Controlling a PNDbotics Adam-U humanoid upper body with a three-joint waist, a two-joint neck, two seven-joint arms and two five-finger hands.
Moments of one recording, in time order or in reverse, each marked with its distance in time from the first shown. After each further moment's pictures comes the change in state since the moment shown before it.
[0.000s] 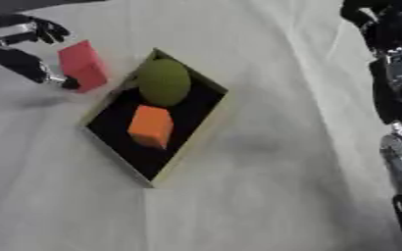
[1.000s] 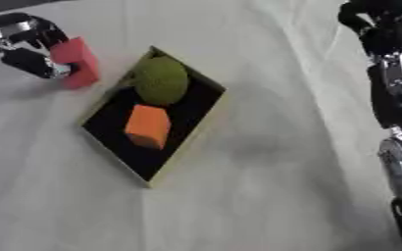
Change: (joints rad) left arm -0.004 -0.013 0.010 0.021 0.043 0.016 0.040; right arm 0.000 0.012 0.005 0.000 0.007 0.009 0.005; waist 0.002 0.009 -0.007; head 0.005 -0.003
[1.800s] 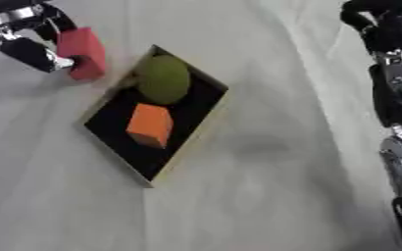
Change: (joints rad) left arm -0.002 0.028 -0.011 -0.207 0.086 0.005 -0.002; right arm 0.011 0.000 0.000 0.000 0.001 0.004 -0.010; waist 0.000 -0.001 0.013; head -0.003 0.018
